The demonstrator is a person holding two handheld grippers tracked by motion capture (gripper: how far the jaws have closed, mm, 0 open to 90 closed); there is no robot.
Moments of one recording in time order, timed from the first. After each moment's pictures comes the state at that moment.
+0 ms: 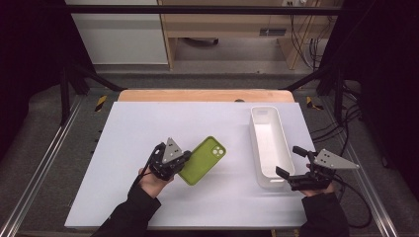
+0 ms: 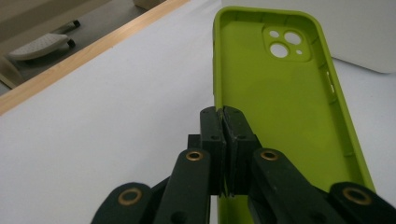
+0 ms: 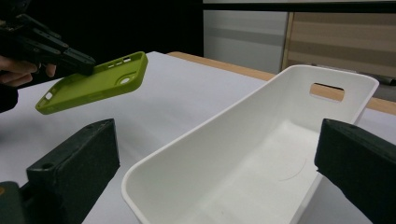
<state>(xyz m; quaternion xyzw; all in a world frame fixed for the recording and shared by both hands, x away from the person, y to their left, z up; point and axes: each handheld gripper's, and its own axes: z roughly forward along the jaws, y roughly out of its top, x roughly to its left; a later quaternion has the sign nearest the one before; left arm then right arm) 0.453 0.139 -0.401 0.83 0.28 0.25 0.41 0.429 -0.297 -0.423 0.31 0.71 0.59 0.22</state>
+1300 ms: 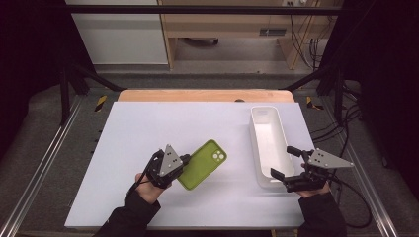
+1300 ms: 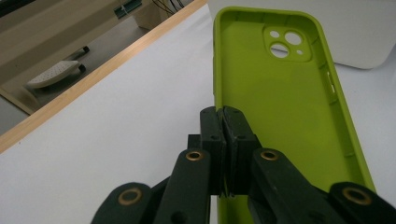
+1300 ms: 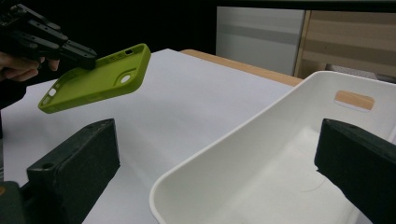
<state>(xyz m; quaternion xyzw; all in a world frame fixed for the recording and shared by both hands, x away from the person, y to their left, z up) 0.429 0.139 -0.394 0.83 0.24 0.28 0.41 0.427 -0.280 -0.415 0.30 0.73 0.59 0.20</state>
